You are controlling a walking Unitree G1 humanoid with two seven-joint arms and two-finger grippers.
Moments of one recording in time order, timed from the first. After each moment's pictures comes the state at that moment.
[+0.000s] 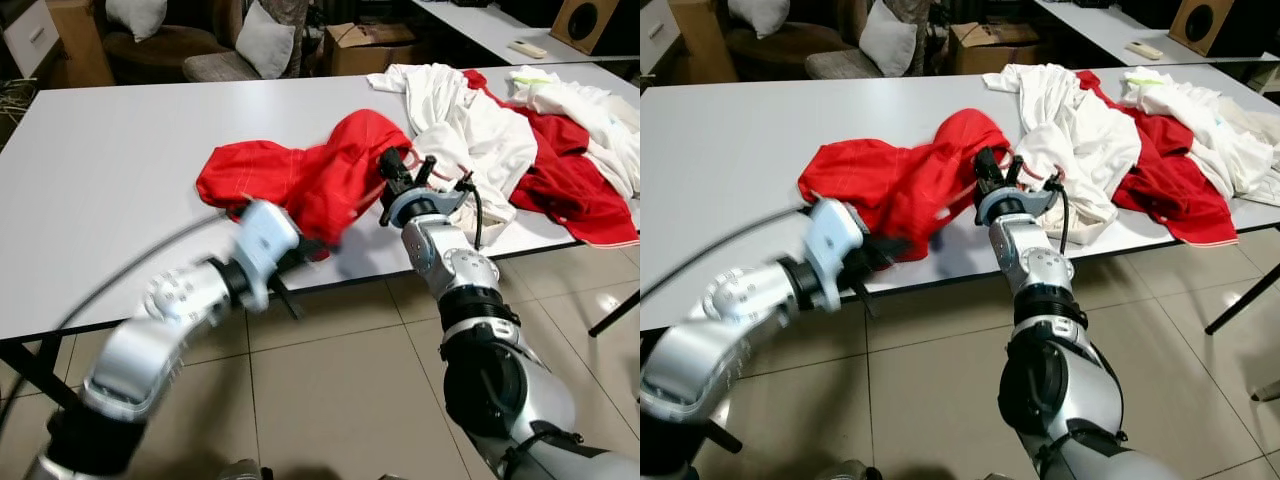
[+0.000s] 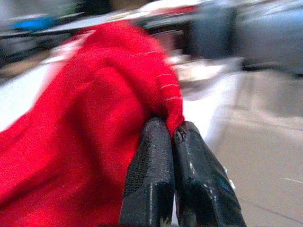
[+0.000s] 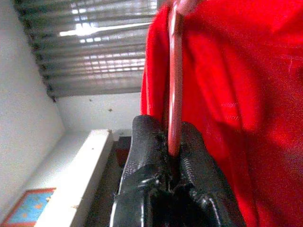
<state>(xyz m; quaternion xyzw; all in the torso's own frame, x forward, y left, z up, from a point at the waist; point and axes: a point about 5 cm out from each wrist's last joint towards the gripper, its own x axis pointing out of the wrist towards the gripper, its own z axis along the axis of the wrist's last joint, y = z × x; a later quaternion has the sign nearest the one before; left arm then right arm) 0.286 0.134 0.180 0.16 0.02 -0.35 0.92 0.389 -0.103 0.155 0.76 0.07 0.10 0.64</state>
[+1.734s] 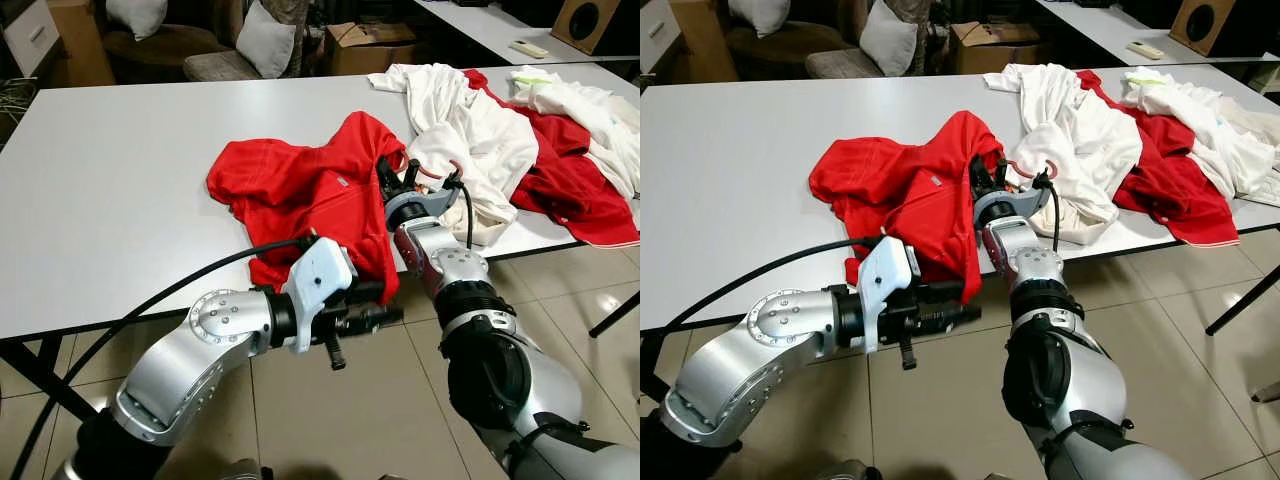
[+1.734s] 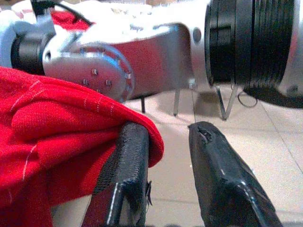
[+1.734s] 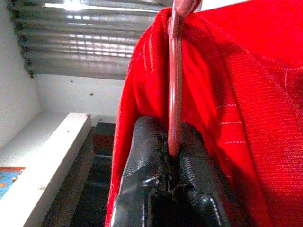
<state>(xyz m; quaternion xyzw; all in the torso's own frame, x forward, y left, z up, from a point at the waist) 0.236 0.064 0.169 0.09 0.07 -0.59 0.80 0.391 -0.095 0.149 0.70 0.08 0.11 0.70</state>
